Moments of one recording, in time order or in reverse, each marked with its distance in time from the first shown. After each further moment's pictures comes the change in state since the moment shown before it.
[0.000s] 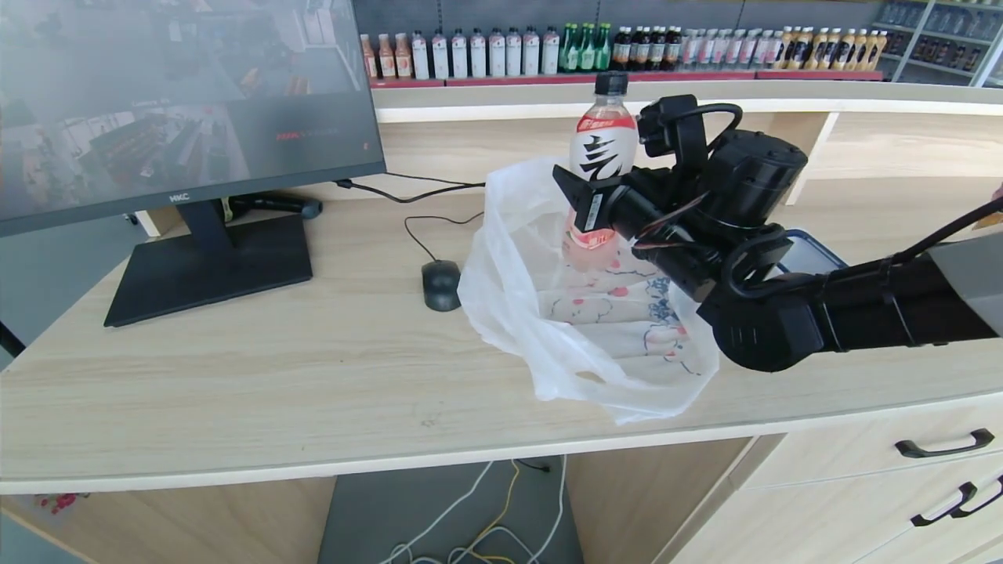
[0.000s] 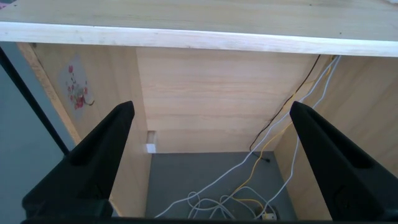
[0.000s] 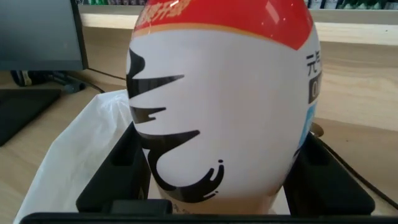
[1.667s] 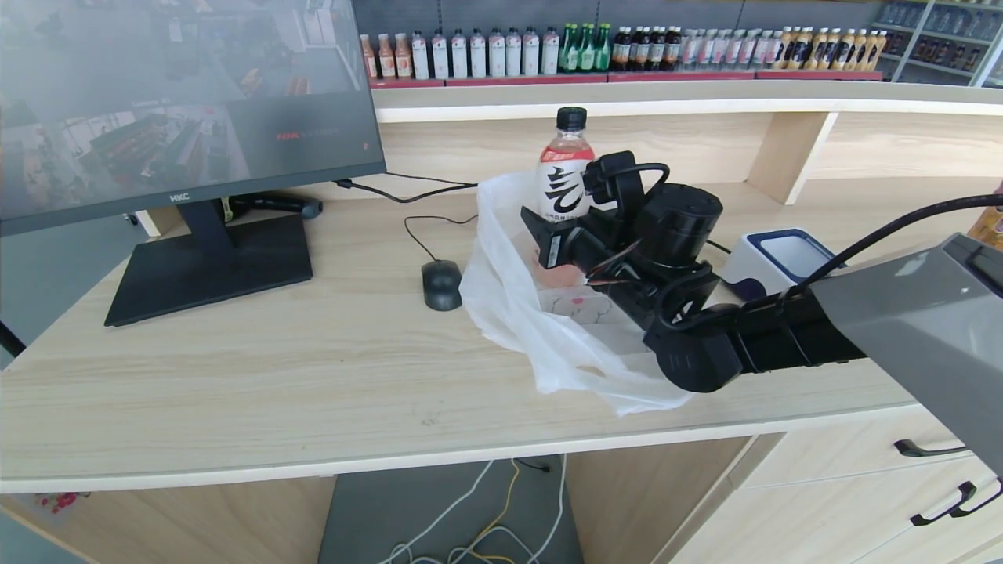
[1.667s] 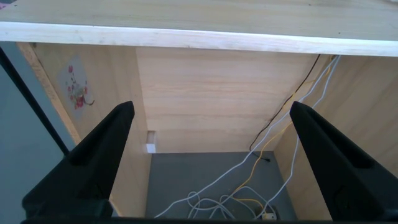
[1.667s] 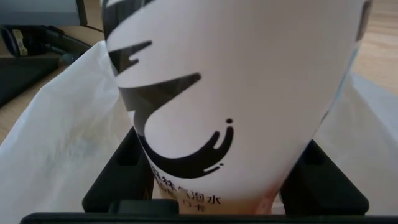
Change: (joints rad) left arm 0.000 0.000 0.000 0.000 0.000 0.000; right arm 0.039 0.150 -0.058 -0.031 0.004 -0.001
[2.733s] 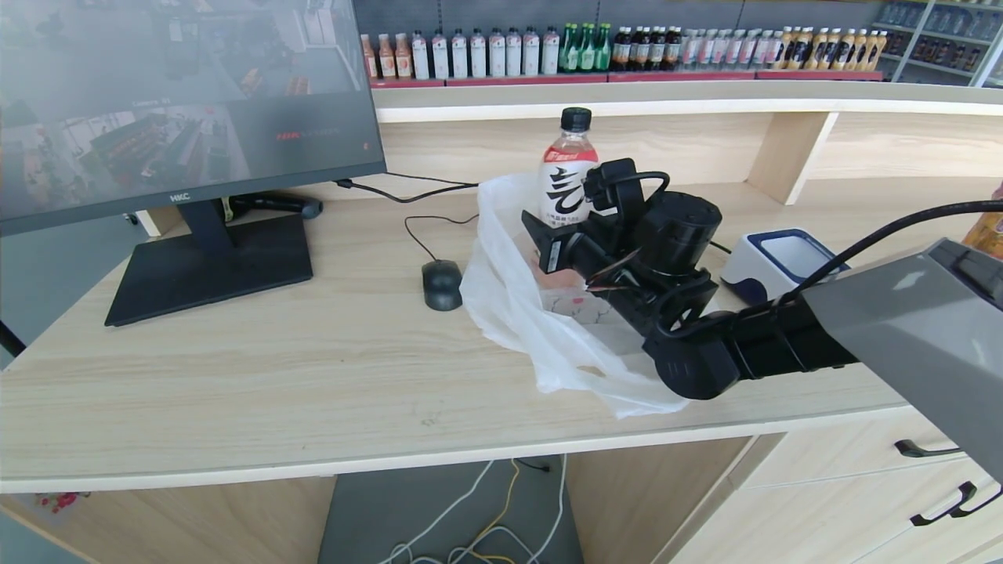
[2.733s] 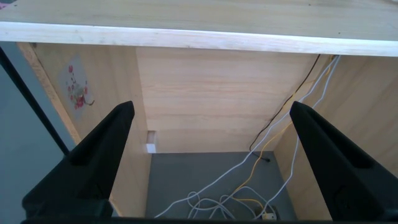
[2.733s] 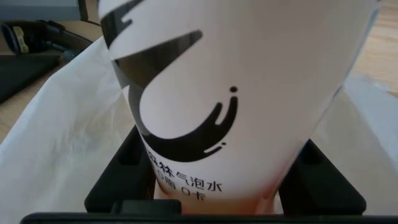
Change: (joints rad) left arm 0.000 0.000 0.000 0.000 0.000 0.000; right arm -0.001 0.007 0.030 -0.048 -0.006 0.001
